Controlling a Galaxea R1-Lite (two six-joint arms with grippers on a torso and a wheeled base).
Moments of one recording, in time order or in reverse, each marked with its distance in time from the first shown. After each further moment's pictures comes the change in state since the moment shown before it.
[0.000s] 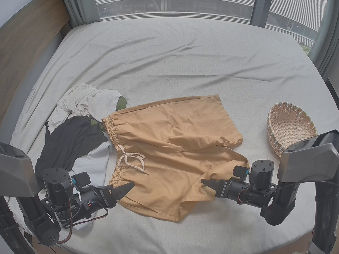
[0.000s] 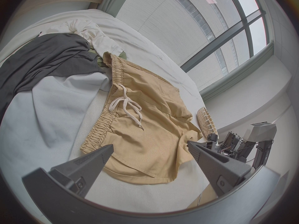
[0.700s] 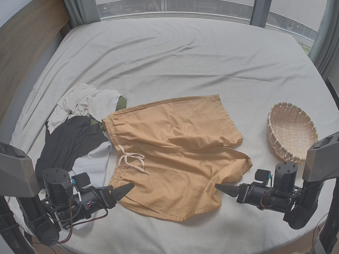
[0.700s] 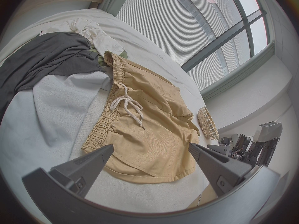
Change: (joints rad) left arm 0.003 0.002 0.003 0.000 0.000 0.000; right arm -0.061 -0.197 0.280 0.000 -0.014 -0.006
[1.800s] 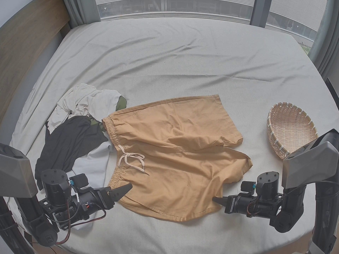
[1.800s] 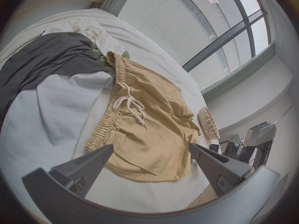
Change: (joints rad) left arm 0.014 -0.014 0.021 0.000 0.001 -0.001; right arm 0.048 0.203 -0.097 0.000 -0.015 -0.079
